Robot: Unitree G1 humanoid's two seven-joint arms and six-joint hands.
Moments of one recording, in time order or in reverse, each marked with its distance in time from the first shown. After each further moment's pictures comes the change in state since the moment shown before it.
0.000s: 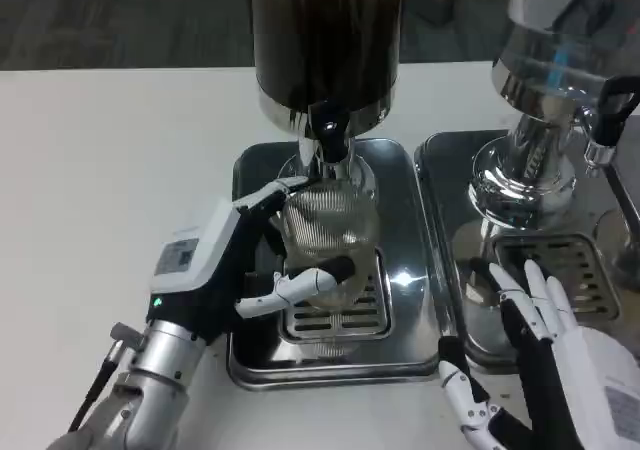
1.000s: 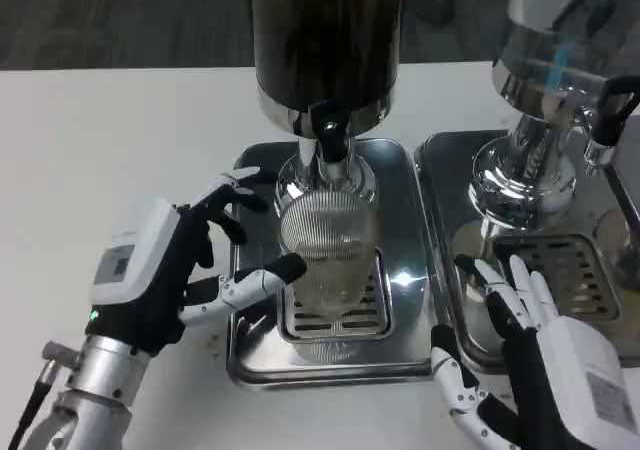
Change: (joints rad) left arm 0.170 0.109 0.111 -0.245 -0.084 -0.042 -0.082; right arm -0.091 0.002 -0.004 0.092 0.052 0.000 -0.003
